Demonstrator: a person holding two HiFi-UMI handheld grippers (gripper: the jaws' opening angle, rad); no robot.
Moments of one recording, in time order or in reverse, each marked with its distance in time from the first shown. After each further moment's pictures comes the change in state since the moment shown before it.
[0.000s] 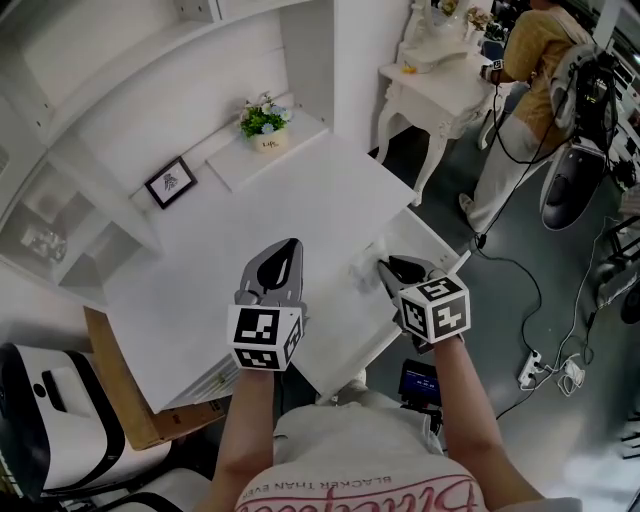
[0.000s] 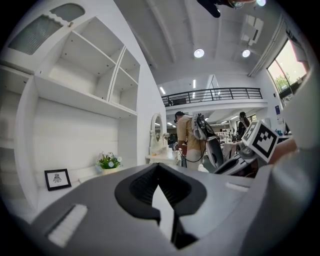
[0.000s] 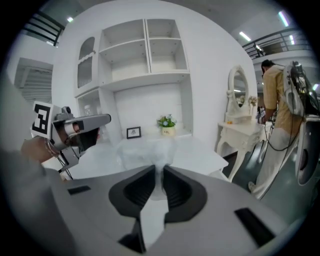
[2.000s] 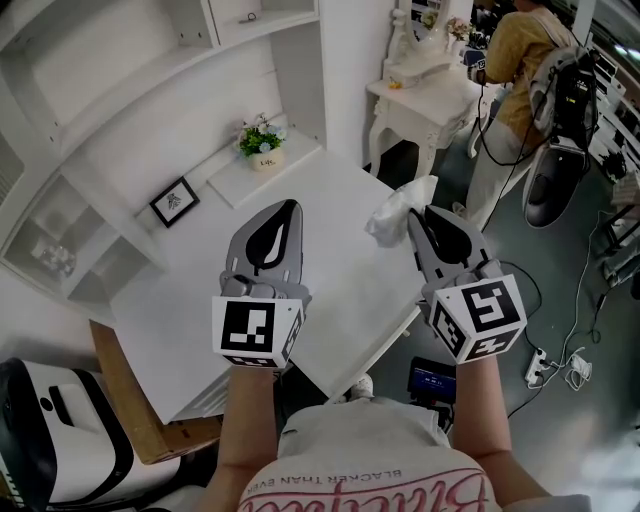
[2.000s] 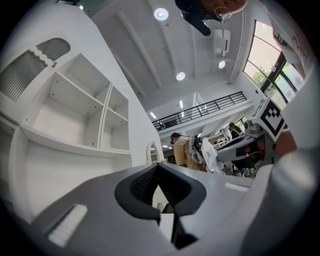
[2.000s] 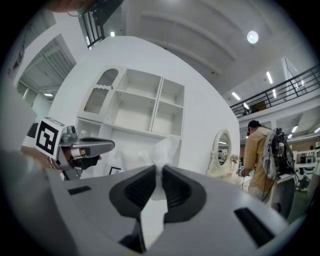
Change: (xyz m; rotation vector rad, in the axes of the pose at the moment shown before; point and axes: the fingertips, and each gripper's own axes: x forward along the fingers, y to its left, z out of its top) left arm -0.034 -0.018 0.138 0.177 -0.321 -0.029; right arm -0.141 0.026 0.155 -0.225 -0.502 -0.246
